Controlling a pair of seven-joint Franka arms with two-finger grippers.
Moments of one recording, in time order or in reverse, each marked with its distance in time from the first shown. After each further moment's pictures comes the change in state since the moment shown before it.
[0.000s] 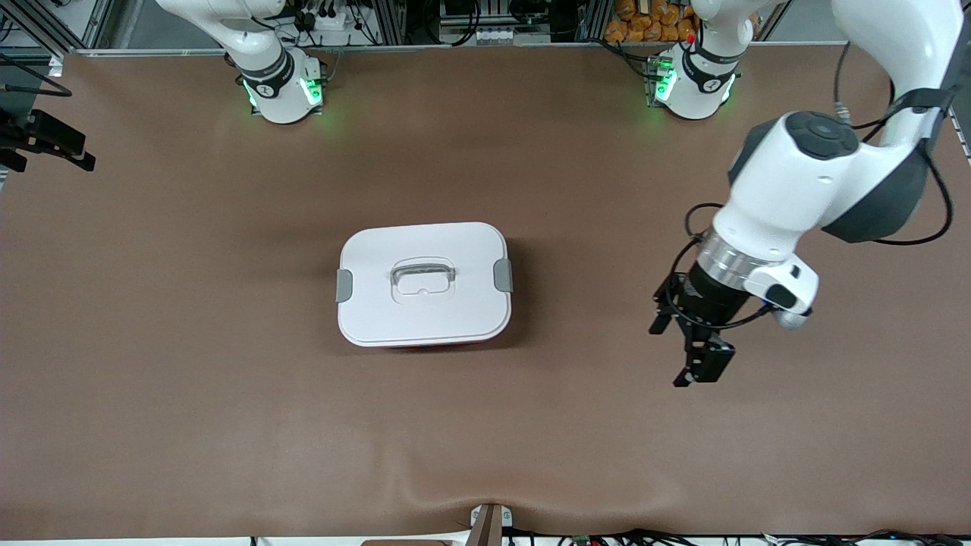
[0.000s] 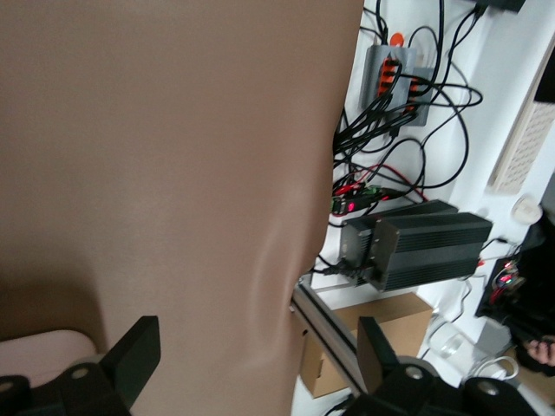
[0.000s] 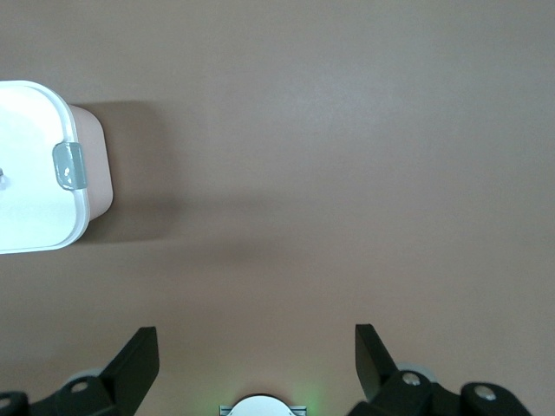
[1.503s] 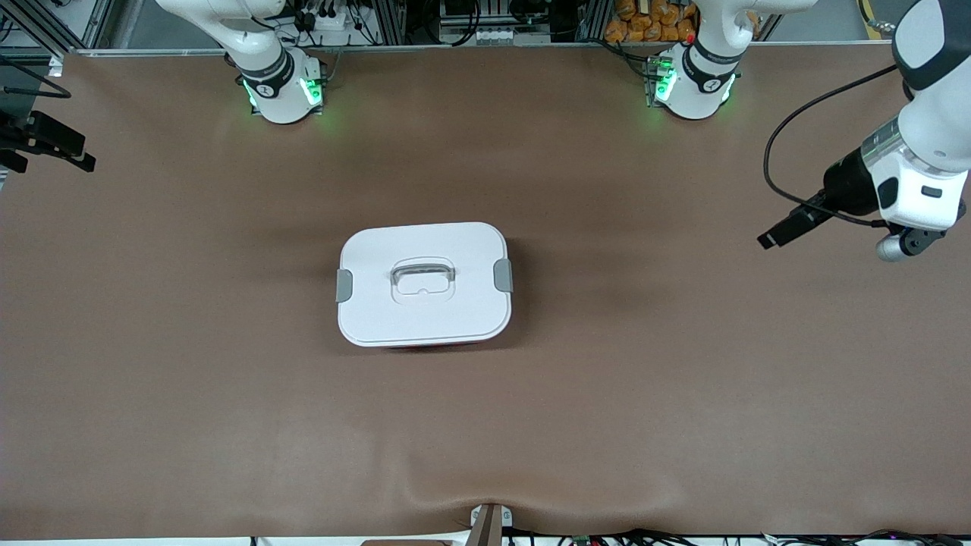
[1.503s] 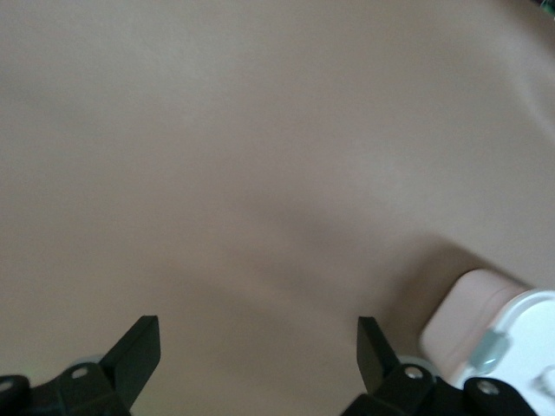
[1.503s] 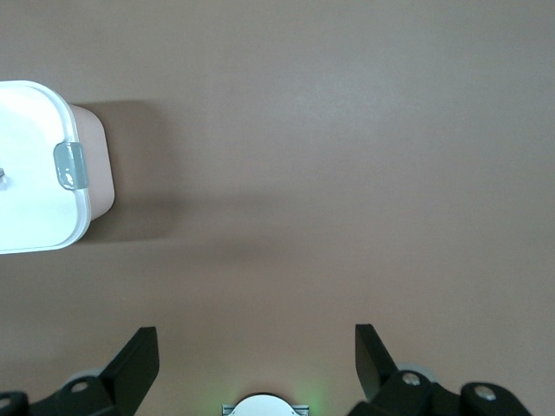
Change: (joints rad) left arm -0.517 -0.487 0.890 -0.195 -0.482 -0.588 1.567; right arm 0.000 0.004 -0.004 -0.001 0.009 -0.001 0.000
